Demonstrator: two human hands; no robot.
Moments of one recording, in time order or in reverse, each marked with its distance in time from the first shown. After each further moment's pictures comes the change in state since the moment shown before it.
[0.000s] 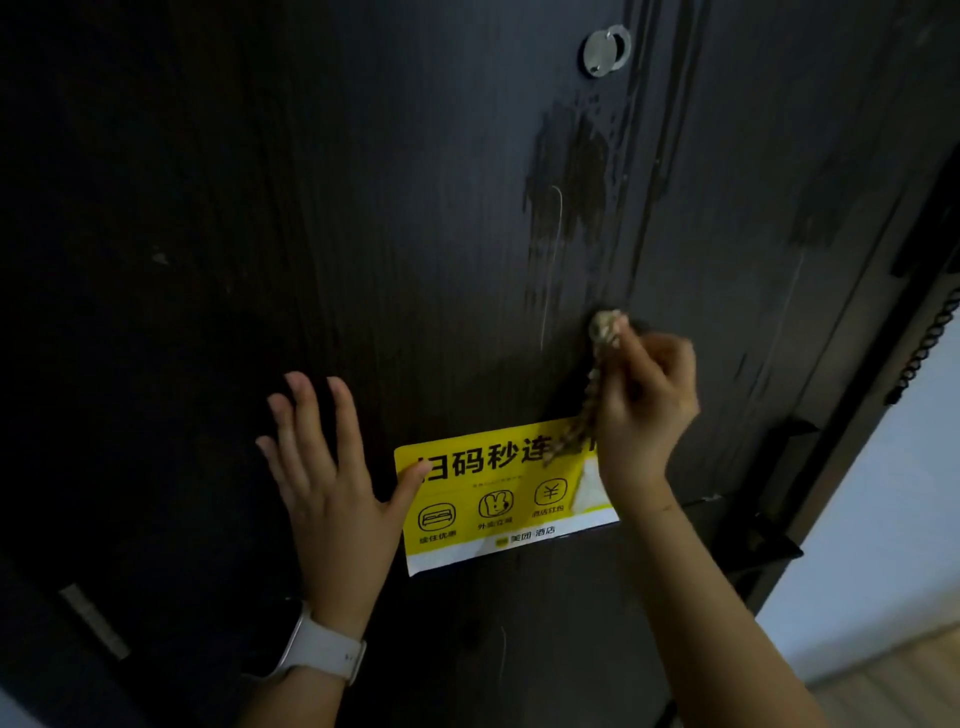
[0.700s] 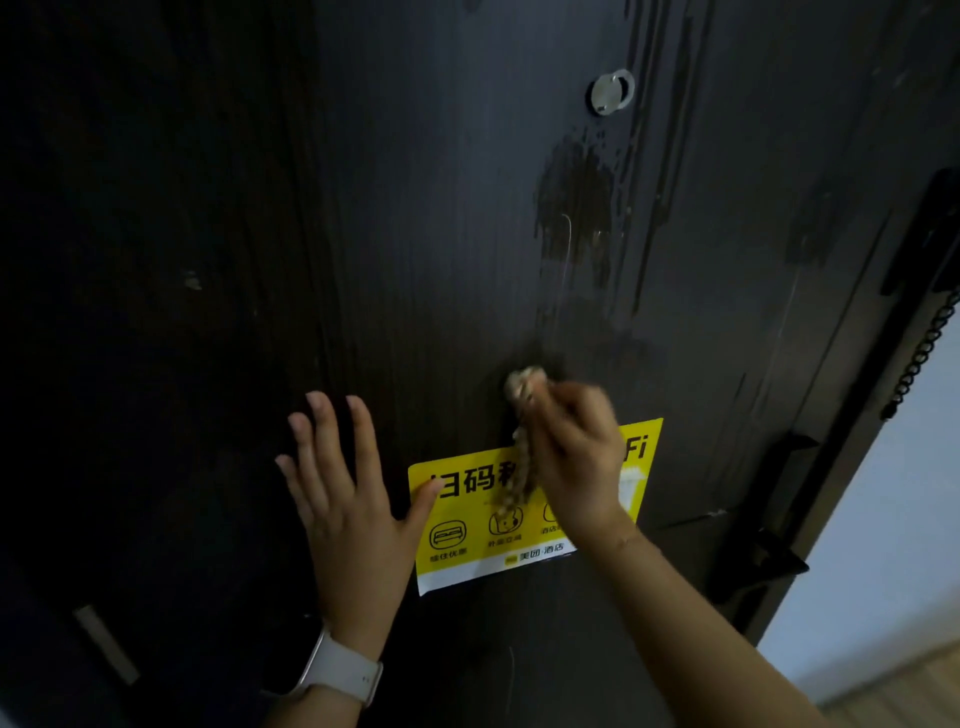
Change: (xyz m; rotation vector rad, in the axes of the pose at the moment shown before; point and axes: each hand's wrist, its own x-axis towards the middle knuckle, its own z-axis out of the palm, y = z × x) left_hand 0.001 0.000 0.000 0.016 0.015 0.013; right_hand -0.032 -0.023 0.020 0.045 -0.203 -0.185
